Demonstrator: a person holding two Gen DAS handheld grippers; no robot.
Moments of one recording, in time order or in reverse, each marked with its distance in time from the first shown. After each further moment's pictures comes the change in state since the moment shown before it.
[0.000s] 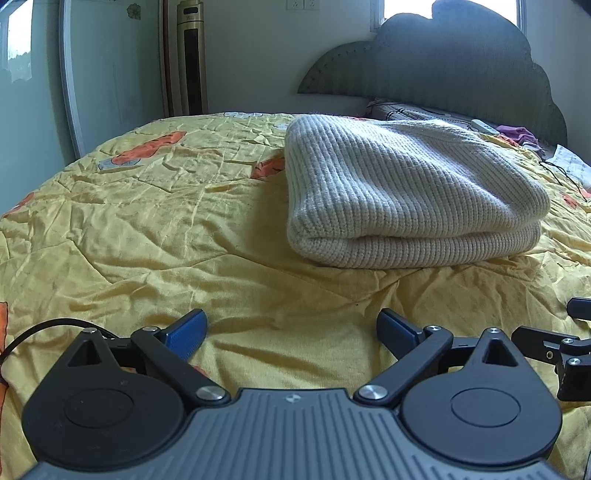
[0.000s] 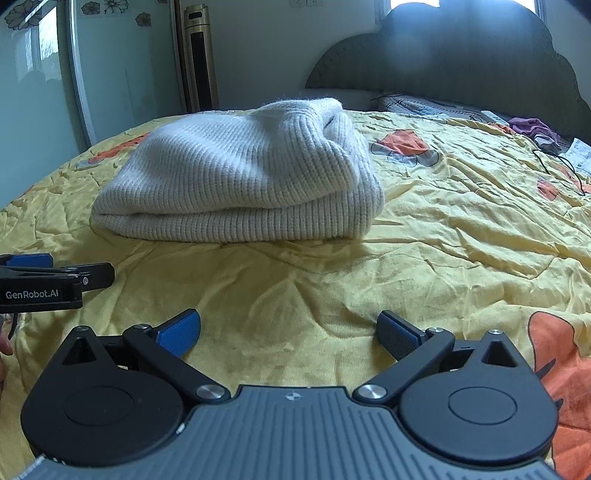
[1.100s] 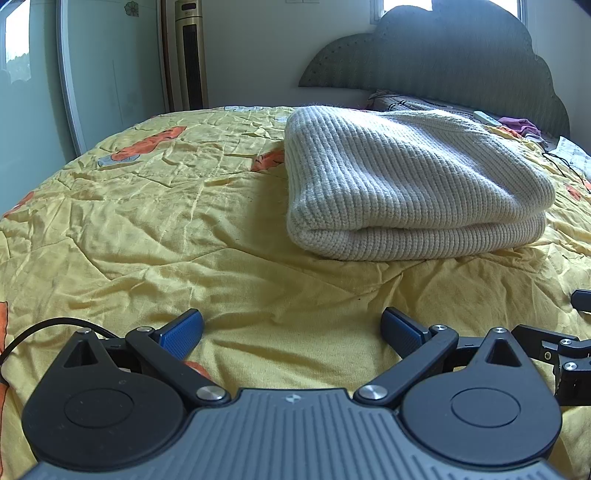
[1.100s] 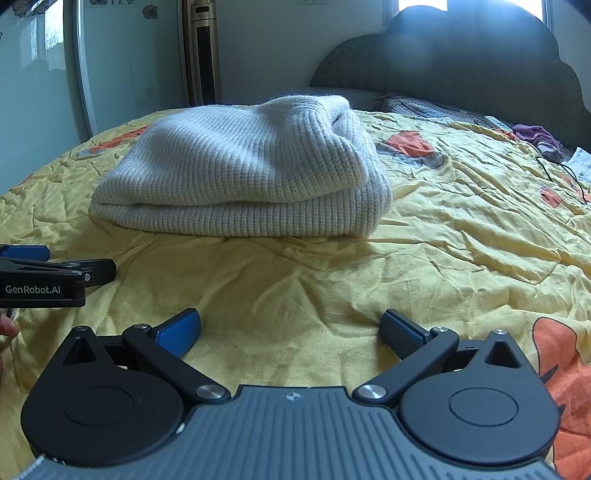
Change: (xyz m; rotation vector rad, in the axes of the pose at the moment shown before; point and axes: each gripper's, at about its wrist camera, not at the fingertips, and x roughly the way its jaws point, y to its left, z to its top) left arm 0.003 -0.002 -0.001 0.013 0.020 0.014; right arm 0.004 0.006 0.000 -0.035 0.009 -0.011
